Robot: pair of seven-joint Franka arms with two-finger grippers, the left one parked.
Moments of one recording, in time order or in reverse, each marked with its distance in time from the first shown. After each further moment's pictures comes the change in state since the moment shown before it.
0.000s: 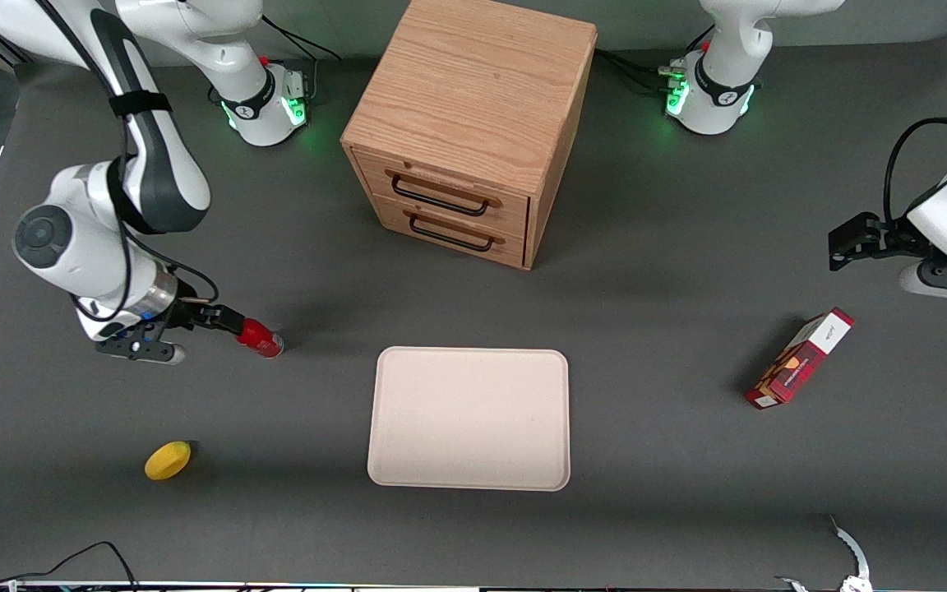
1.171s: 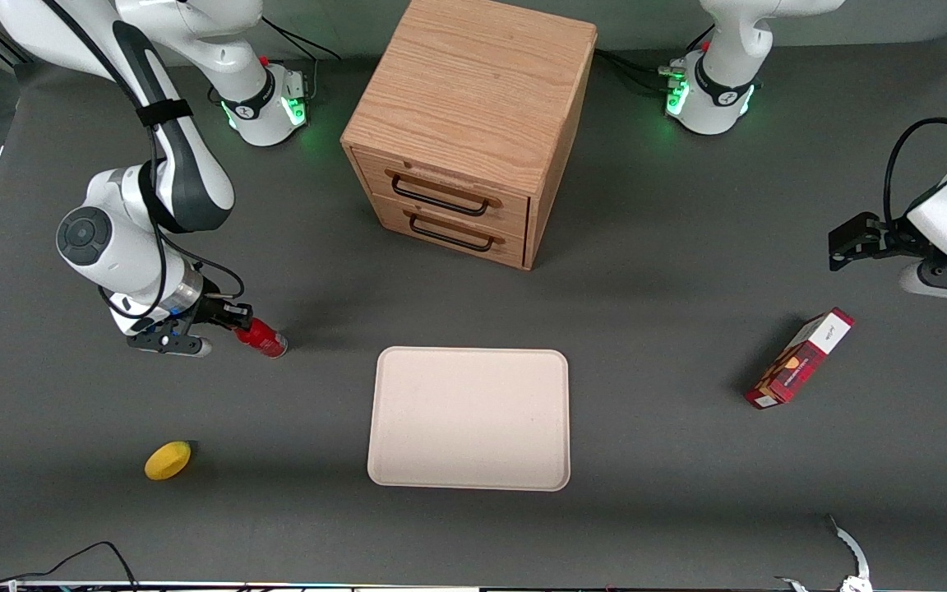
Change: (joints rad) arm 0.001 -0.004 0.022 -0.071 0.000 0.069 0.004
